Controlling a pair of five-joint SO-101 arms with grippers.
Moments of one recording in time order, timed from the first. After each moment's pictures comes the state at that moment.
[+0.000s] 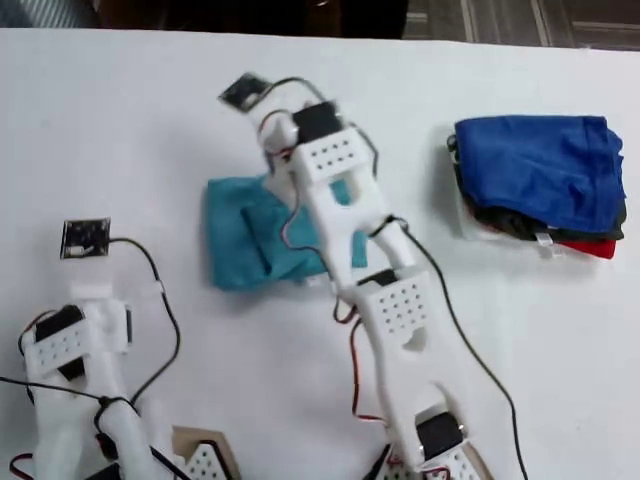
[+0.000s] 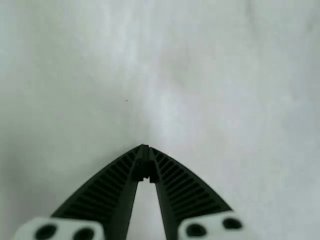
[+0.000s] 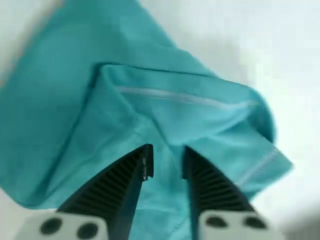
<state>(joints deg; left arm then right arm) -38.2 -38.2 72.0 47.0 -20.9 -30.5 52.6 -65.7 100.0 26.5</state>
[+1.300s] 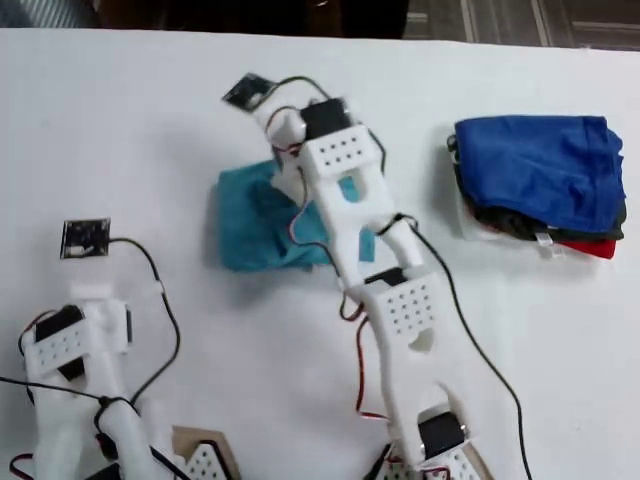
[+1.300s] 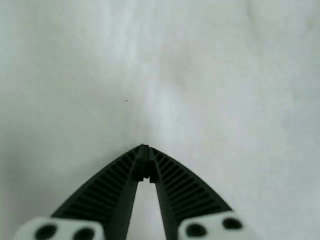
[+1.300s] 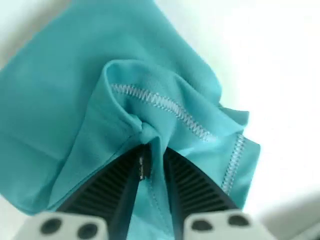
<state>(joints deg) -38.2 -38.2 72.0 47.0 -20.9 -26.5 50.2 -64.5 100.0 29.9</state>
